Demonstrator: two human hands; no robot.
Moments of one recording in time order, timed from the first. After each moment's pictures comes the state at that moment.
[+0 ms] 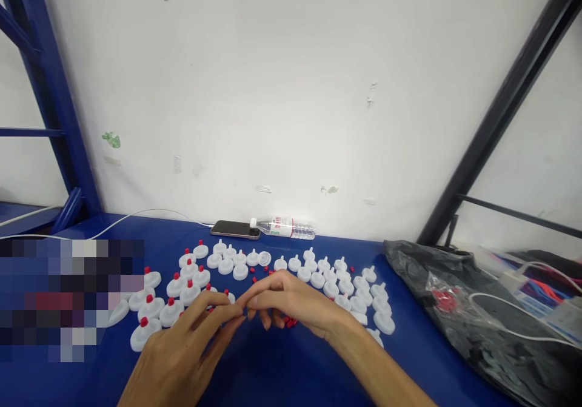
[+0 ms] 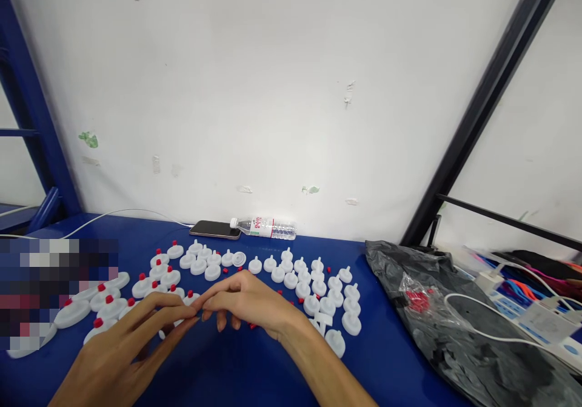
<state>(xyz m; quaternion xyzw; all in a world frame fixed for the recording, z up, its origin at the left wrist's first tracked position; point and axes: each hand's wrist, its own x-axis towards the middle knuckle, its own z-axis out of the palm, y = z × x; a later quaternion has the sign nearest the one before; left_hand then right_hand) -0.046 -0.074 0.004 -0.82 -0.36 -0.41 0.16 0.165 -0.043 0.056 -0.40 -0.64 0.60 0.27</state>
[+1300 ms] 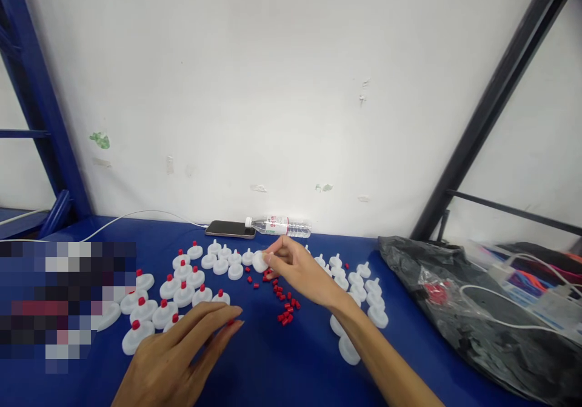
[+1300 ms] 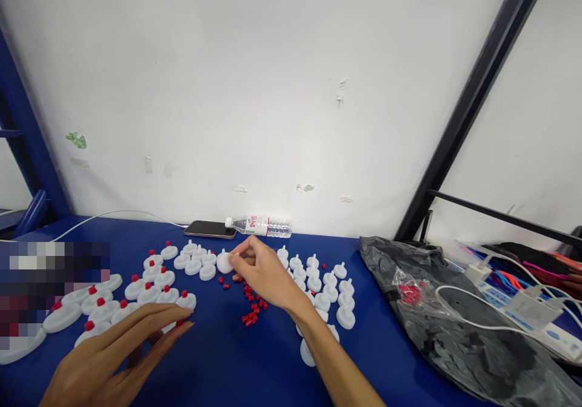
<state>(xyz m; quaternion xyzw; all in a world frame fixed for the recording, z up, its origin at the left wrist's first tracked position) -0.045 -0.077 0.008 -0.81 -0.35 -0.46 0.09 0.190 -0.025 0.055 -0.43 -0.67 0.42 0.43</state>
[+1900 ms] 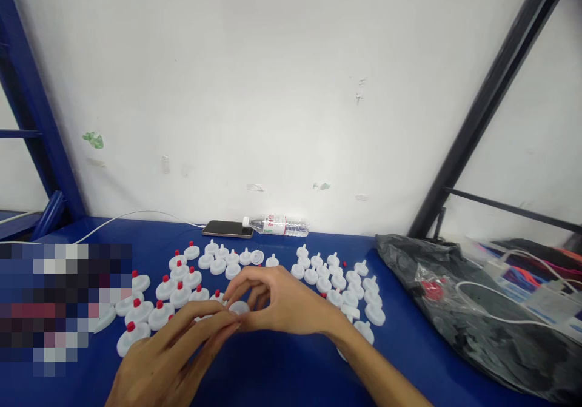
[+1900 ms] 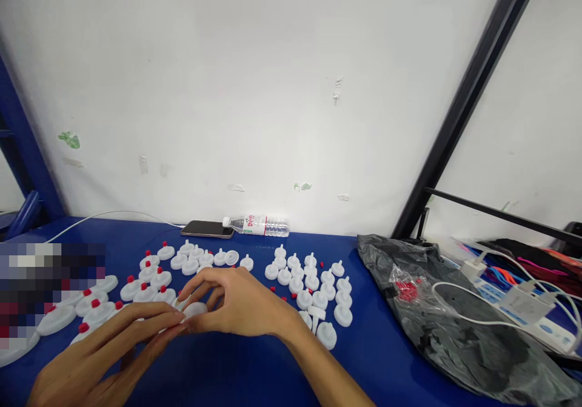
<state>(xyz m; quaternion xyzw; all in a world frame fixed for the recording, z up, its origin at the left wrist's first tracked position) -0.050 -0.078 0.001 -0.82 -0.33 -0.46 0.06 0.171 -0.045 0.057 -0.32 -0.76 0.48 0.29</state>
